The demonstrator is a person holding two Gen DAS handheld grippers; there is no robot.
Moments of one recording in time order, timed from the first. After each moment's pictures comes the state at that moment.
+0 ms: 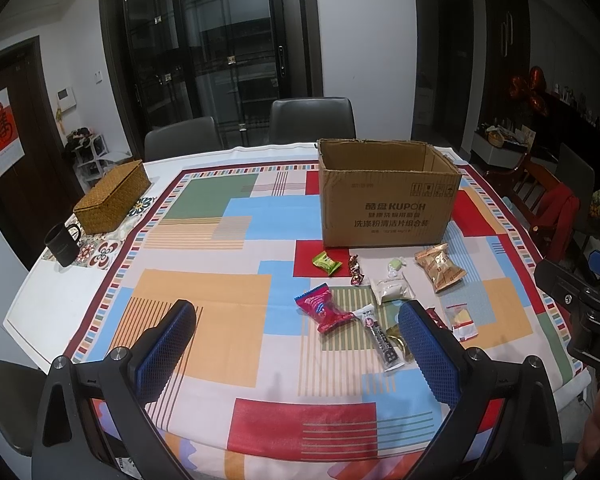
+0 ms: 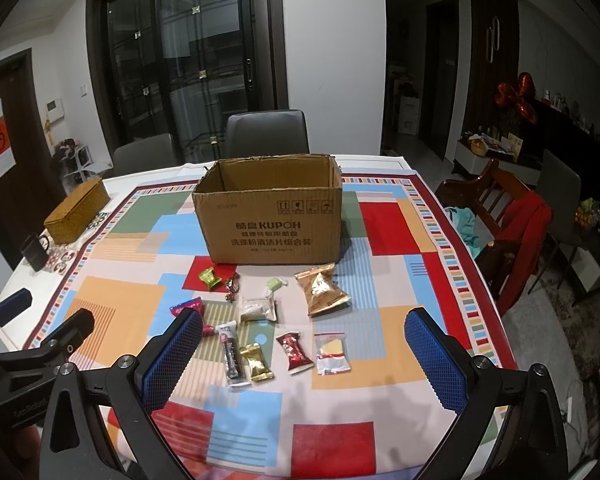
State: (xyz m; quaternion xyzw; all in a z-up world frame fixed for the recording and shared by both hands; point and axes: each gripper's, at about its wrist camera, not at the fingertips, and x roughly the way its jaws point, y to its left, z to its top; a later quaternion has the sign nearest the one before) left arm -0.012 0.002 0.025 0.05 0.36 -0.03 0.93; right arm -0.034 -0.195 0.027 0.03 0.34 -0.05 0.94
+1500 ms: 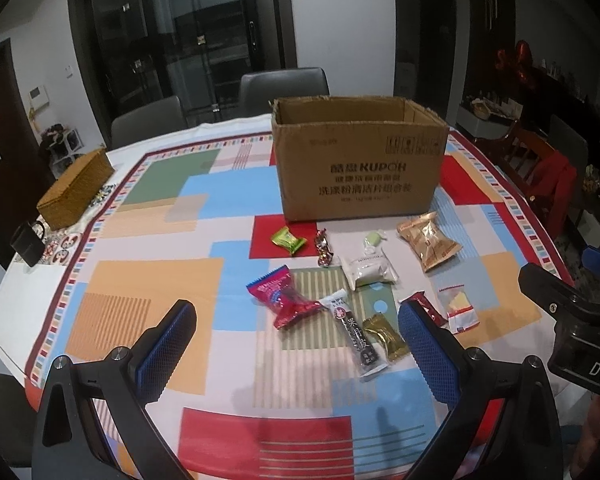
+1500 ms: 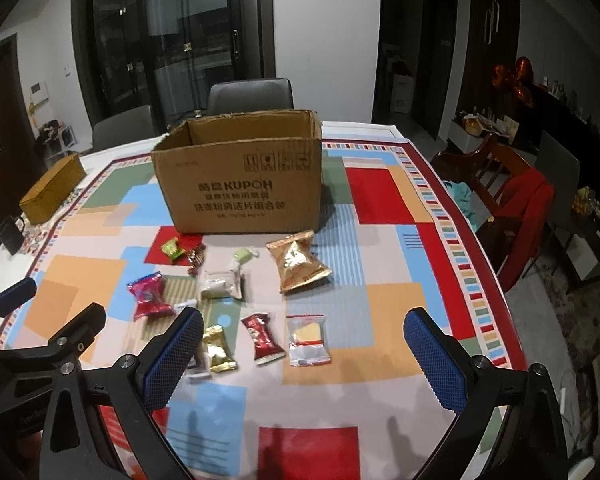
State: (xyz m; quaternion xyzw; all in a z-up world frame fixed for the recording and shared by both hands) left arm 0.030 -0.044 -0.042 0.07 0.39 -0.06 0.91; right arm -0.005 -0.221 -0.035 0.02 0.39 -0.07 0.92
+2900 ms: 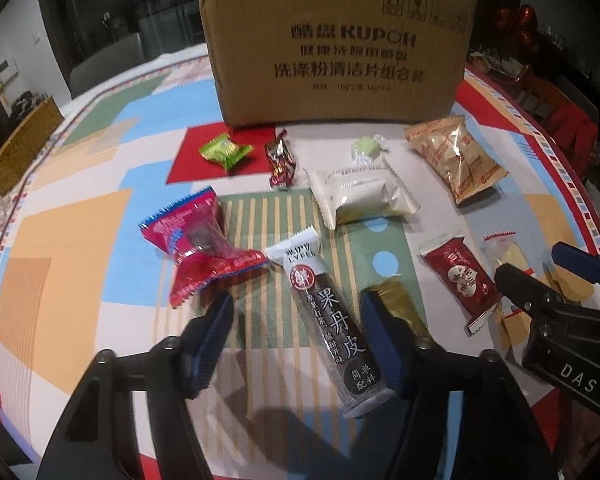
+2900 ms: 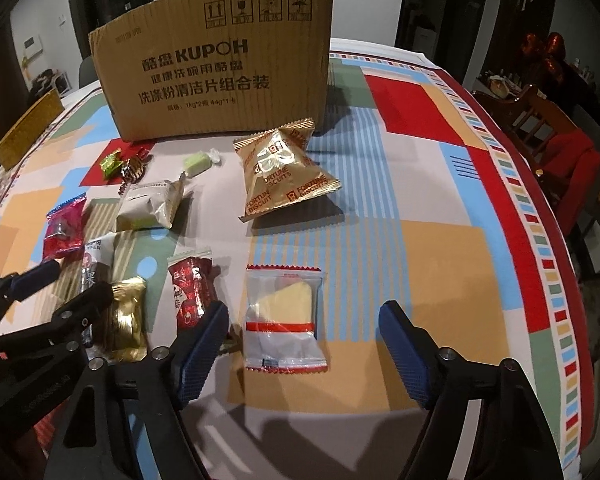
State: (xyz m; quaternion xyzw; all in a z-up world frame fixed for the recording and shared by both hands) left arm 0.089 -0.080 -0.173 0.07 0.49 -0.08 0.87; right arm 0.059 -0.243 -0.164 0.01 0.48 -0.04 0.88
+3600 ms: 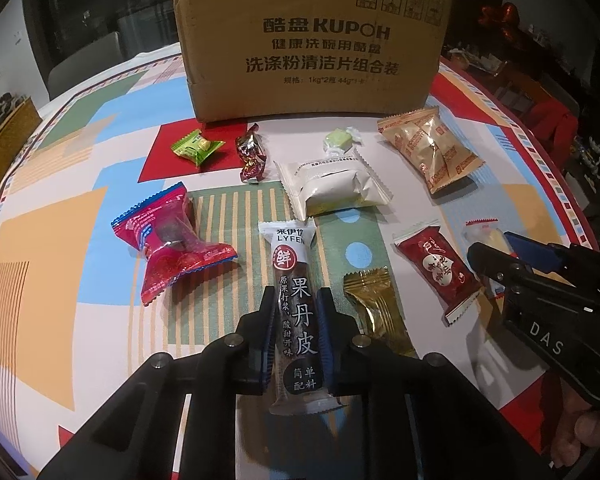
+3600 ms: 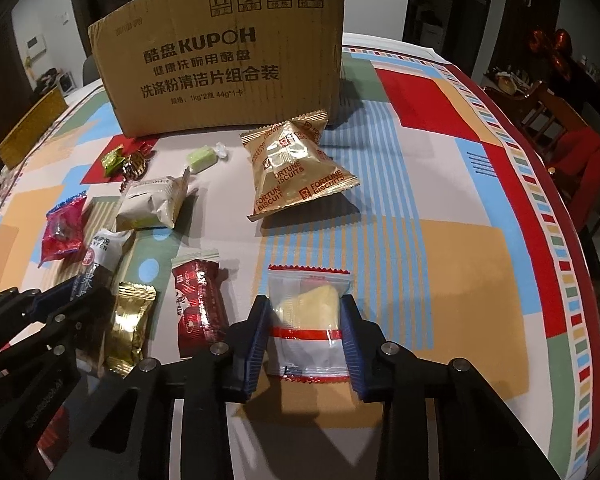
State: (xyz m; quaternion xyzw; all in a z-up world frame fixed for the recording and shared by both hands) left arm 0.085 -0.083 -0.172 0.06 0.49 -0.13 0.86; right arm 0.065 -0.239 -0.172 0.02 0.49 -0.03 0.87
